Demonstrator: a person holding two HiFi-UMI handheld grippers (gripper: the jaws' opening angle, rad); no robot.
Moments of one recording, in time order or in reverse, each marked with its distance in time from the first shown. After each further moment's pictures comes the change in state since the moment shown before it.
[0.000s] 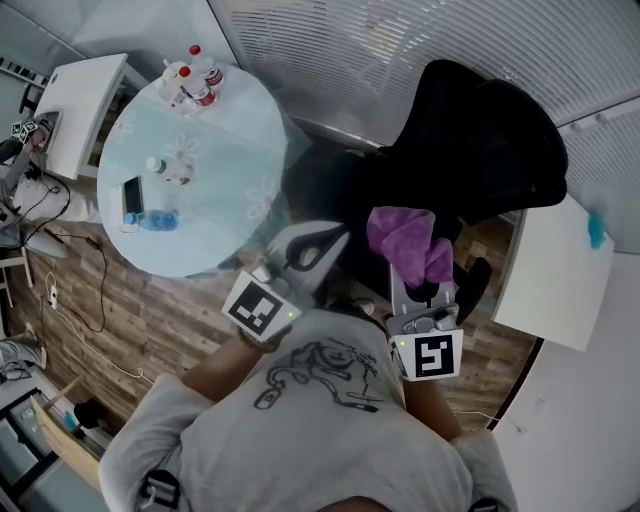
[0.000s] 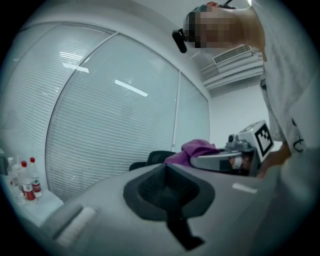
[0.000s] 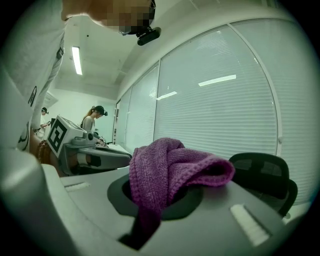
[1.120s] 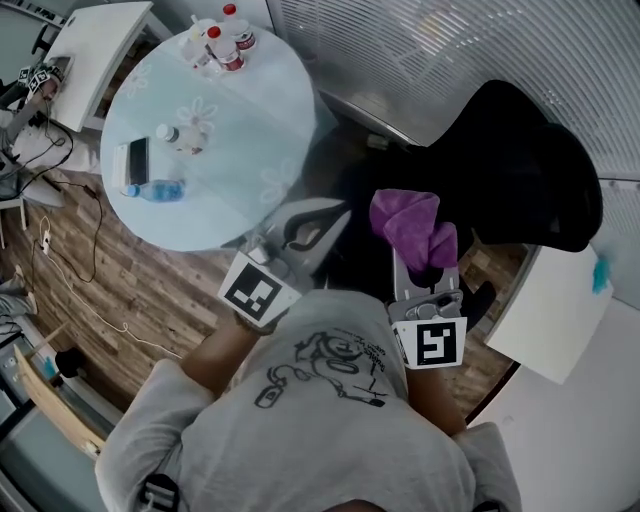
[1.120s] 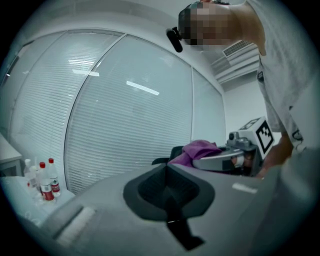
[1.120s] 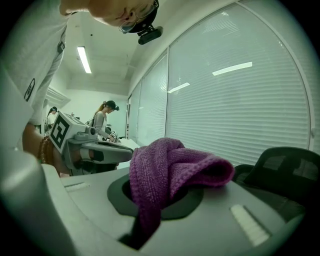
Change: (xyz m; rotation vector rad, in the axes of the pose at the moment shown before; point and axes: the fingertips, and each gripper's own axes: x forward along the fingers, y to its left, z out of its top) left arm -0.010 0.094 -0.020 -0.002 0.021 0.159; right arm 0.096 0.015 -0.027 -0.052 0.083 0.180
